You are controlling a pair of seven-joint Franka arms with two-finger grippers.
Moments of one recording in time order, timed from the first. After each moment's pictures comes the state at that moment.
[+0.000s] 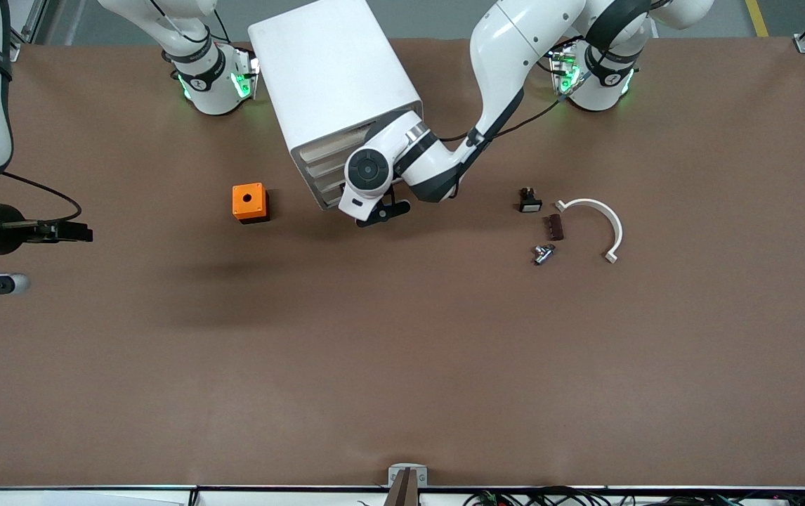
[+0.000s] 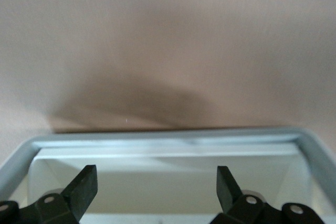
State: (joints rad) left arm -0.77 0.83 -0.24 -1.38 -0.25 2.01 -1.17; right arm -0.08 0.32 0.01 -1.41 -0.02 1.44 -0.09
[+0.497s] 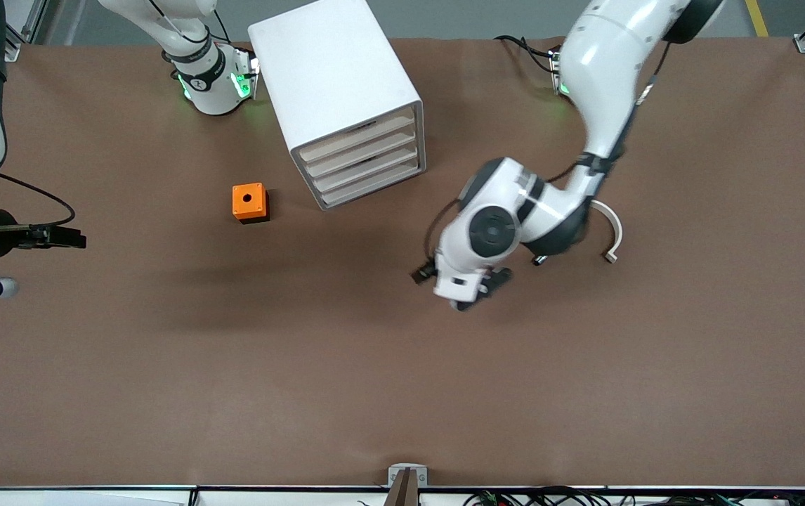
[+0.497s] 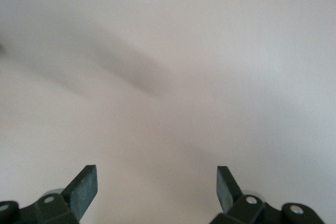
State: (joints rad) left arm -0.44 0.66 -0.17 -1.36 -0.03 1.95 -1.14; right arm -0.09 0.32 0.00 -1.40 -0.02 1.47 -0.09
